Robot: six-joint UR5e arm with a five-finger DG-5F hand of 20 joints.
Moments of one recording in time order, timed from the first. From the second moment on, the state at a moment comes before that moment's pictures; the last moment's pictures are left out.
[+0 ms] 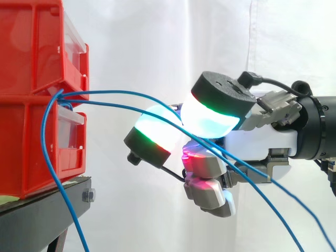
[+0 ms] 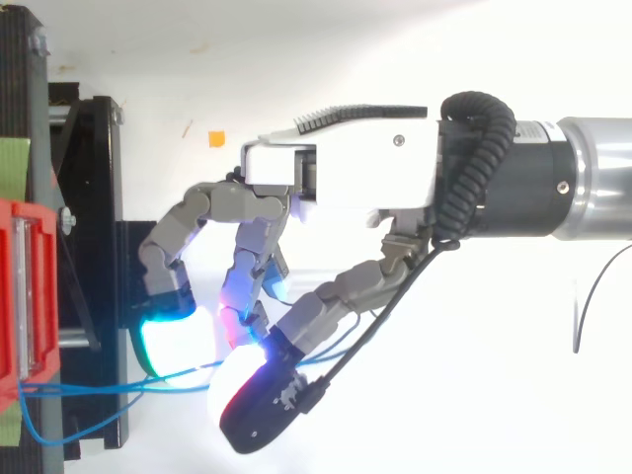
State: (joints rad) arm 0.09 -2.32 -1.11 -2.85 -1.53 -0.24
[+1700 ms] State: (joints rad) arm 0.09 -2.32 -1.11 -2.87 -1.53 -0.22
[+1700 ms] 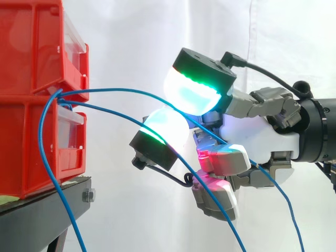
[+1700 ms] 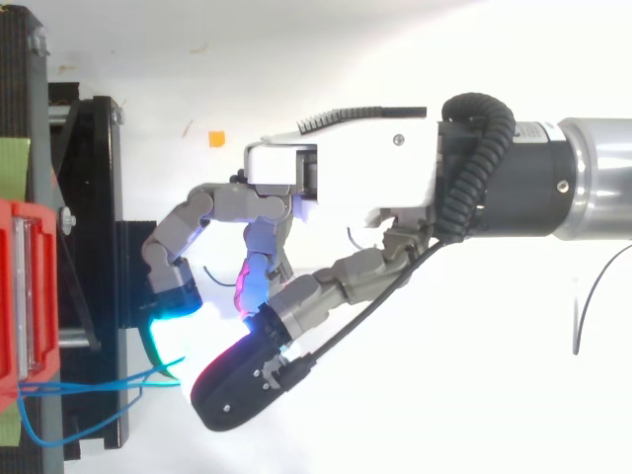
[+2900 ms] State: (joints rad) arm 0.09 -2.32 -1.11 -2.87 -1.53 -0.22
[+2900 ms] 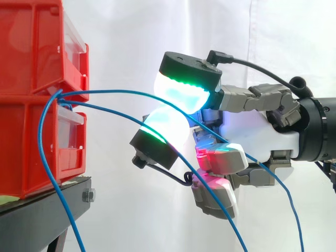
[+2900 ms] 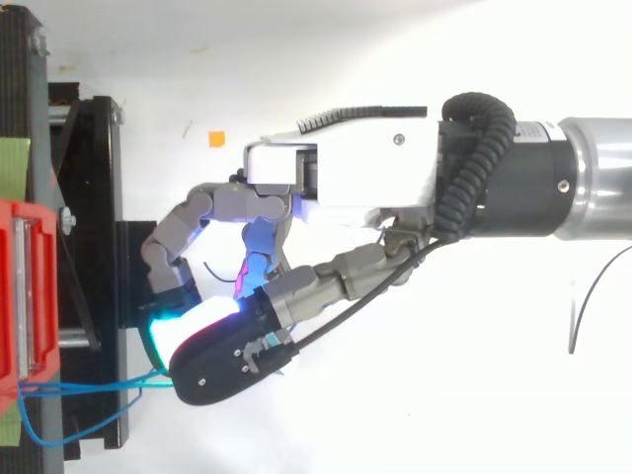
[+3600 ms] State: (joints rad) arm 0.09 -2.32 -1.11 -2.87 -1.53 -0.22
